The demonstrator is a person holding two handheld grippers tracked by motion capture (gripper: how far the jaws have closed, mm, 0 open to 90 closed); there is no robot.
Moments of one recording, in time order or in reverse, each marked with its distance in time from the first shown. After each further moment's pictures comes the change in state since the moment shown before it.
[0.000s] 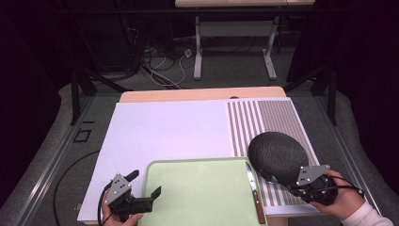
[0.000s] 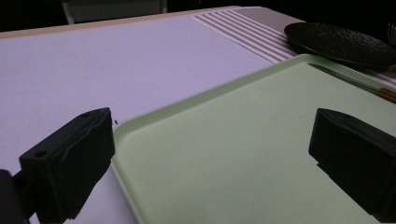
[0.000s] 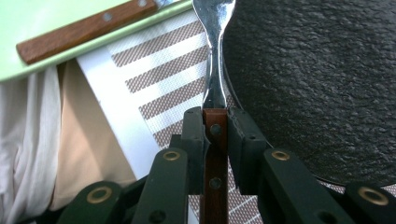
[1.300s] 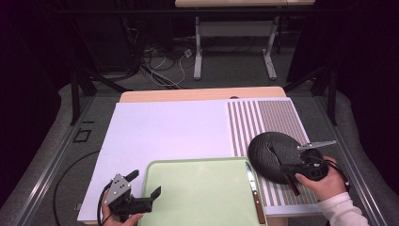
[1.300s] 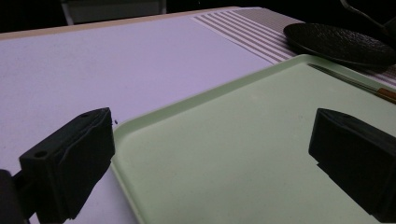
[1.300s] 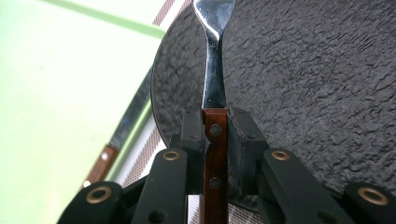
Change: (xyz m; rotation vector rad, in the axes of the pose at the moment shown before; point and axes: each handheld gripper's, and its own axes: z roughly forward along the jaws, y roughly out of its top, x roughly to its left) left arm 0.000 0.000 -0.001 -0.002 -0.002 -0.002; right arm -0.039 0.026 0.012 -0.171 -0.012 0.696
